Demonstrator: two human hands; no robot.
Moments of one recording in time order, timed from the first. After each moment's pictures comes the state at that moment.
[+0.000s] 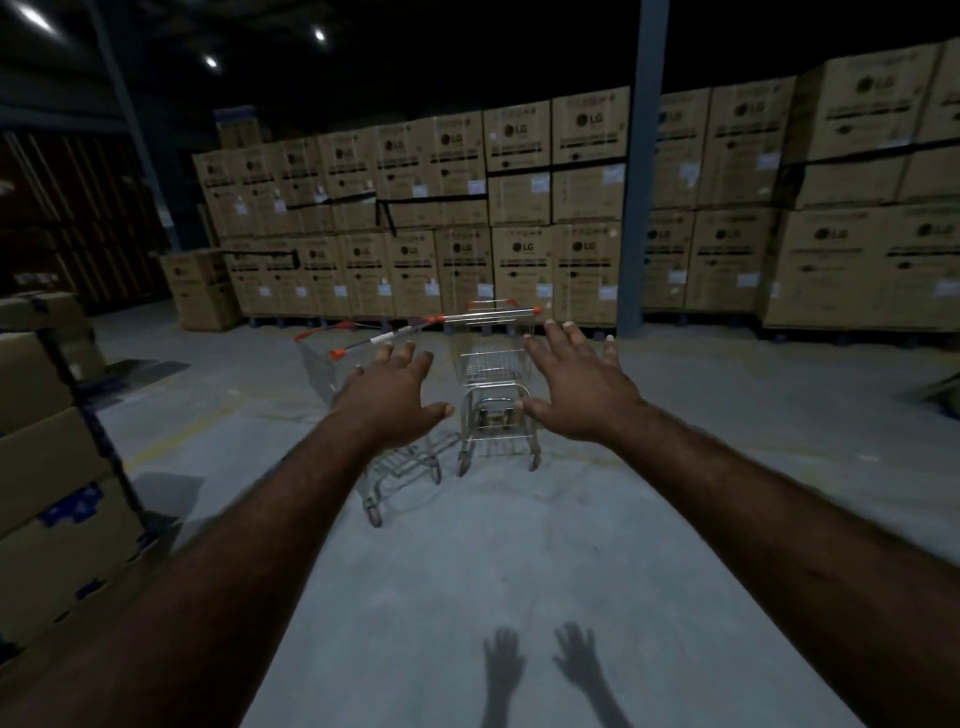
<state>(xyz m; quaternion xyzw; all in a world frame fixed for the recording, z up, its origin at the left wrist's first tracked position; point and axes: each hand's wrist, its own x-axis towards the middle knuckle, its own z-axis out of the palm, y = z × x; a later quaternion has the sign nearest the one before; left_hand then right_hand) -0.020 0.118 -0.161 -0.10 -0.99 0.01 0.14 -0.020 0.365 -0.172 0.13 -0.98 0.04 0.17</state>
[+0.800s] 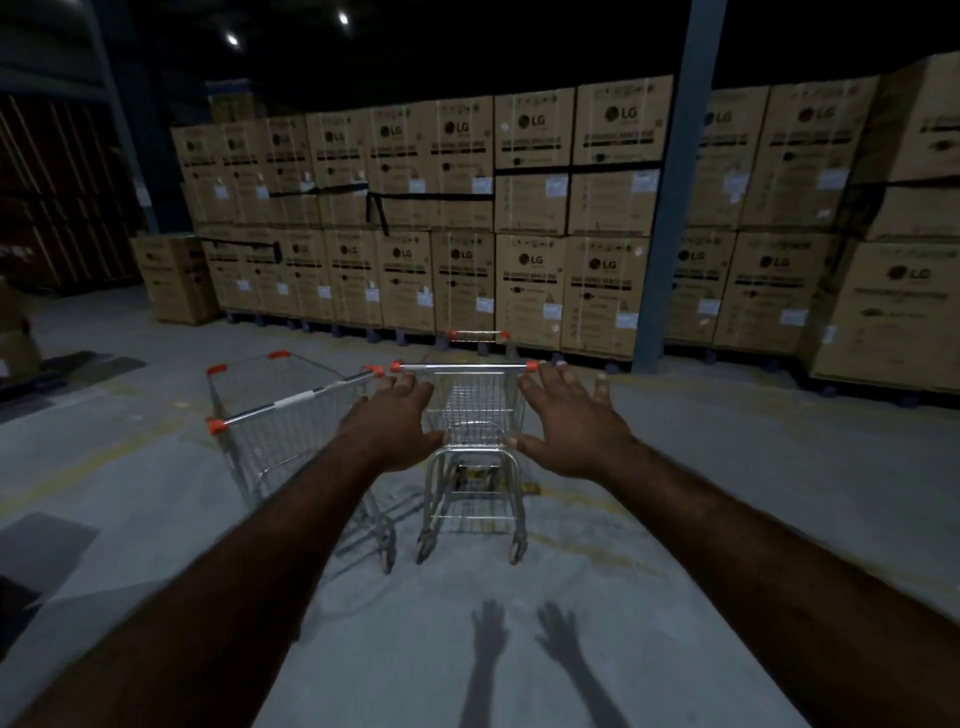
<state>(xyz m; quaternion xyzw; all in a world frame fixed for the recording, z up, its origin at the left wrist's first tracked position) -0.618 0.241 -0.198 -0.07 -0.99 -0.01 0.10 -0.608 0.489 -0.195 0.17 -0.98 0.03 0.12</state>
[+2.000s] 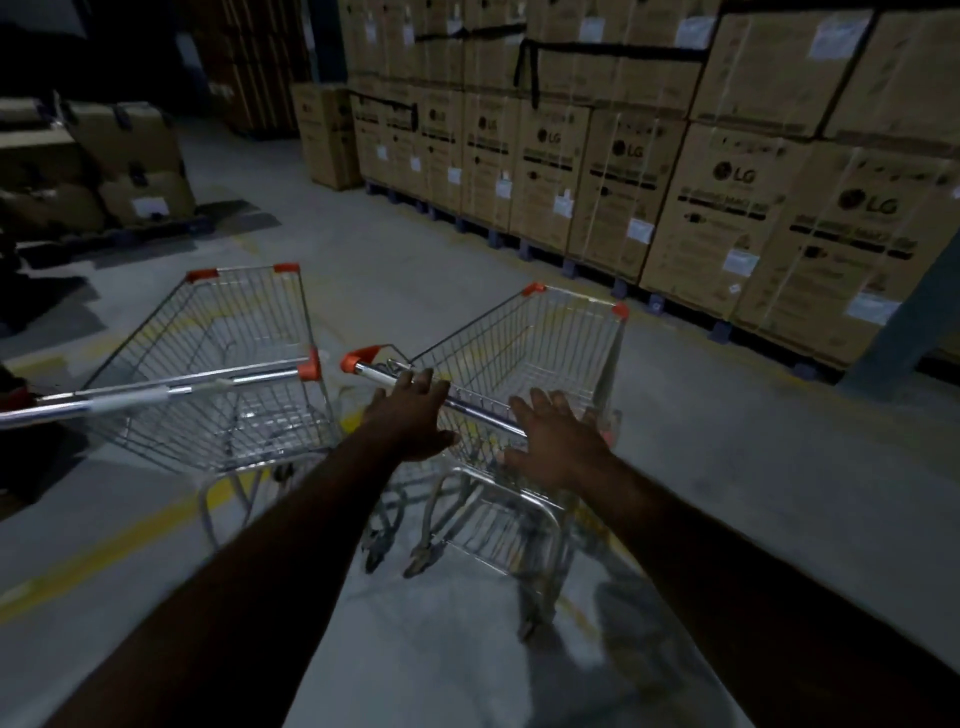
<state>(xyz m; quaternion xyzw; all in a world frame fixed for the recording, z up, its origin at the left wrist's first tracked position) -1.278 0.284 -0.362 0.11 -0.99 -0.01 -0.02 -1.343 0.497 -0.357 0.33 -0.94 0.05 -0.08</state>
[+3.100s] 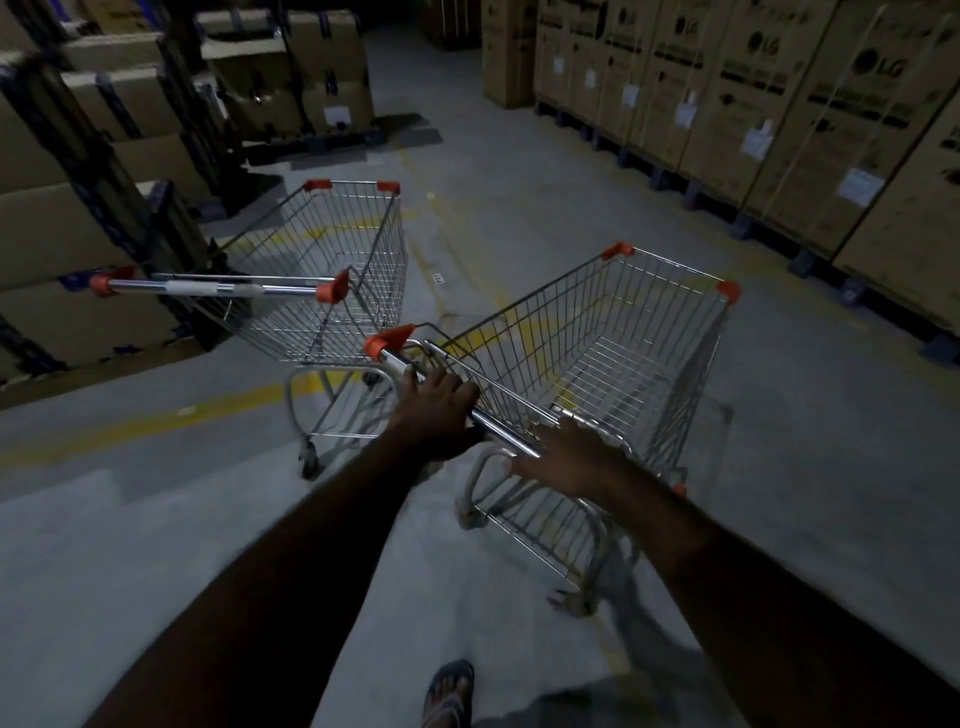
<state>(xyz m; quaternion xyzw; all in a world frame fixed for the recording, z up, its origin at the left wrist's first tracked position) -1.341 0.384 -0.429 0.23 -0.97 0.03 0.00 -1.473 0.560 -0.419 0.41 -0.86 0.04 -0.30</state>
